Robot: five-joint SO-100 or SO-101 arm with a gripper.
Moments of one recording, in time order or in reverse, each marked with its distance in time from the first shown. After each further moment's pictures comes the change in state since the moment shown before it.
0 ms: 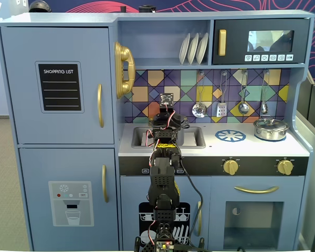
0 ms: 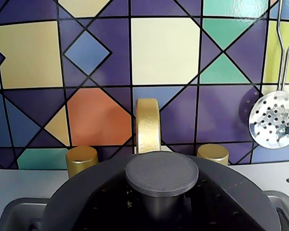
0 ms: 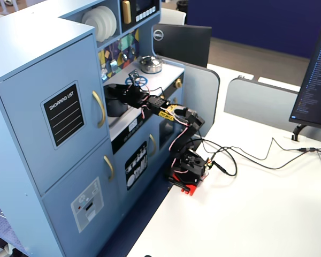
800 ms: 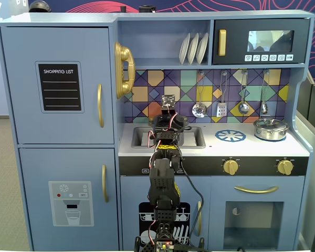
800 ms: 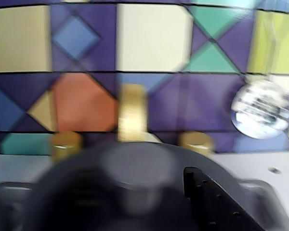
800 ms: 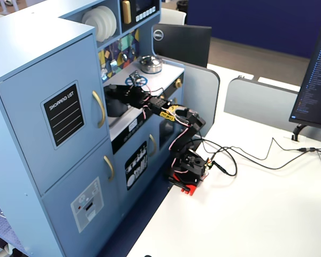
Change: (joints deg) arm 1.8 2.3 2.6 2.7 -2.3
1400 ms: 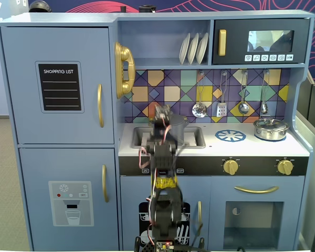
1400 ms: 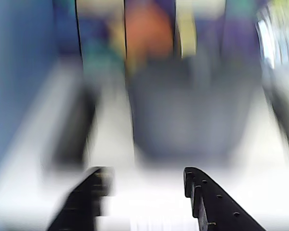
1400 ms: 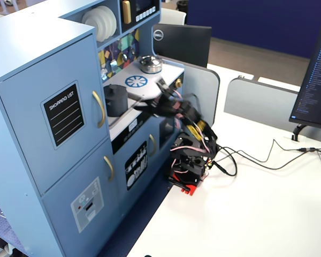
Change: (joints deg) arm -4.7 50.0 9.8 61.0 6.2
